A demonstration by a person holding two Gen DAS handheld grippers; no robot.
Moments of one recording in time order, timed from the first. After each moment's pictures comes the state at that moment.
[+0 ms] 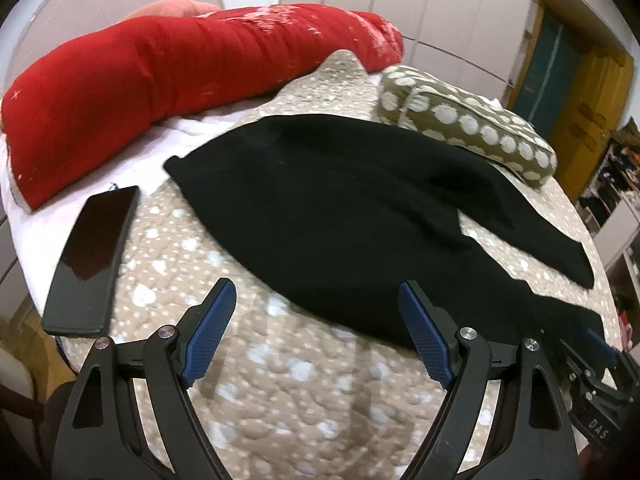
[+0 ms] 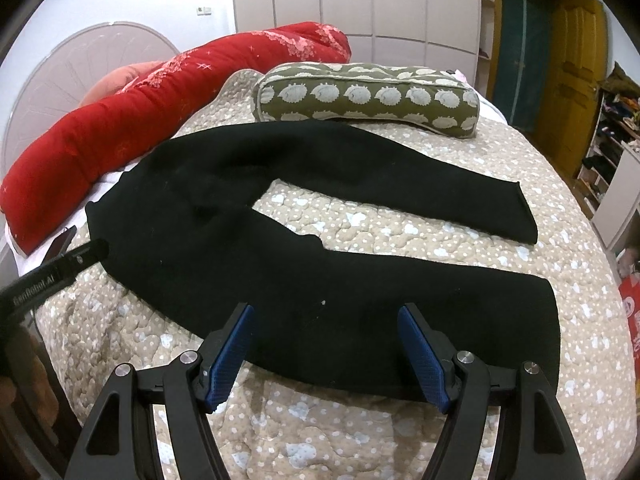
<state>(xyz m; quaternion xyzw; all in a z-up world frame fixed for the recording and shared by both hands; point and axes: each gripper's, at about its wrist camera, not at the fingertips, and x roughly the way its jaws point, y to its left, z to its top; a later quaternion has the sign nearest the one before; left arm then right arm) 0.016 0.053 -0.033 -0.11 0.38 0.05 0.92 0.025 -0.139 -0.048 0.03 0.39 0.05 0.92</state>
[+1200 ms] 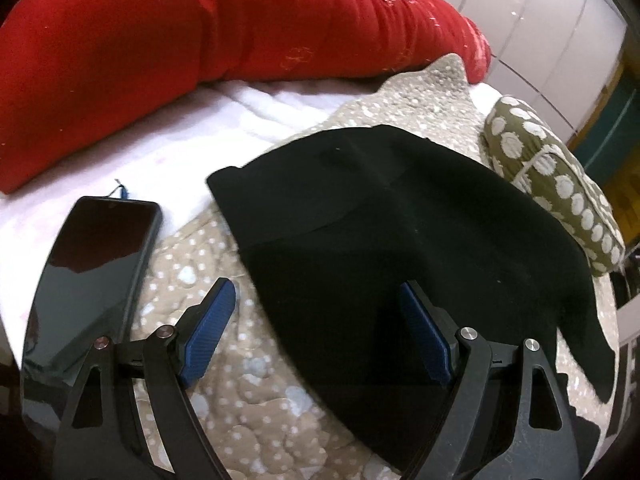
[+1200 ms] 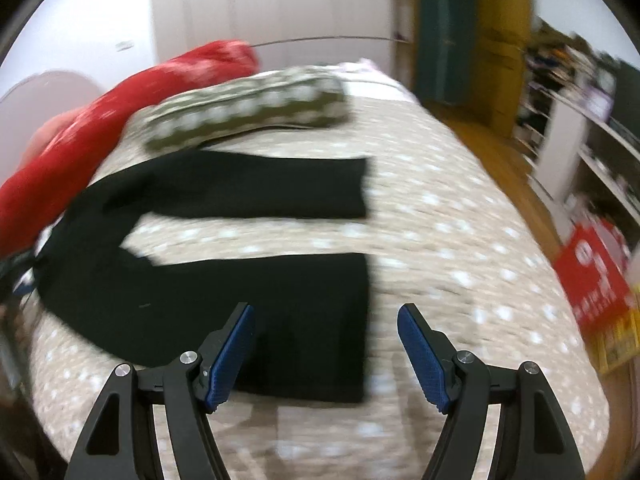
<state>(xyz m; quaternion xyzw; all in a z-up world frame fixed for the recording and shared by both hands) 0.104 0.140 -0.068 -0.21 0.42 0.13 0.88 -0.004 -0.279 -0.054 0.10 0.38 -0.08 0.91</state>
